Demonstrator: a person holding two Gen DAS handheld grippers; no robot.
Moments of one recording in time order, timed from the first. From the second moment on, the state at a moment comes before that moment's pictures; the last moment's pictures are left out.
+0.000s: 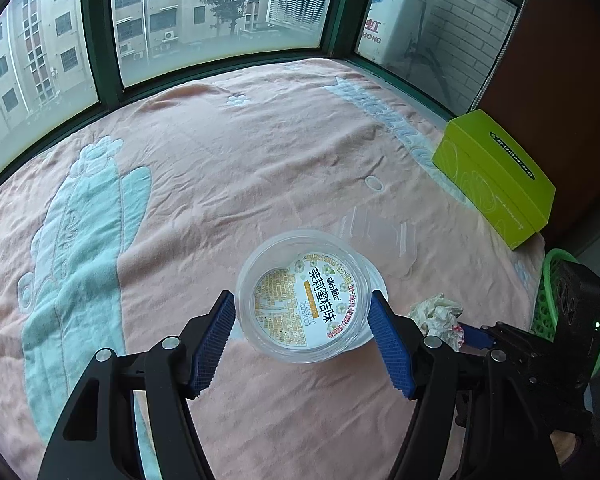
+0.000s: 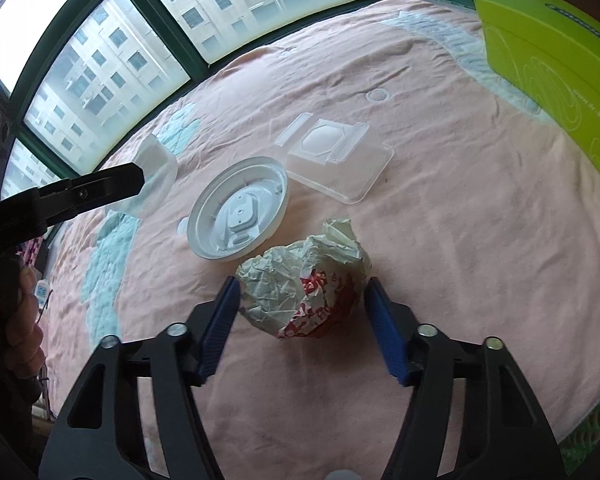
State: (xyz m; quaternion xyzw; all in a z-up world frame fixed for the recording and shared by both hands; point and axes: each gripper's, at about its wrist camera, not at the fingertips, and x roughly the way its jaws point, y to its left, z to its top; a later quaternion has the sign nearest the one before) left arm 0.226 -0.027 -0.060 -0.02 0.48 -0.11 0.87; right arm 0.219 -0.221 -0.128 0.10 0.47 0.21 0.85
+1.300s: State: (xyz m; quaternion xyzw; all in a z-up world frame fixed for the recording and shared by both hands) left arm 0.182 -0.183 -0.031 0.03 0.46 -0.24 0.86; right arm 0.115 -0.373 -0.072 0.13 0.40 0.08 0.91
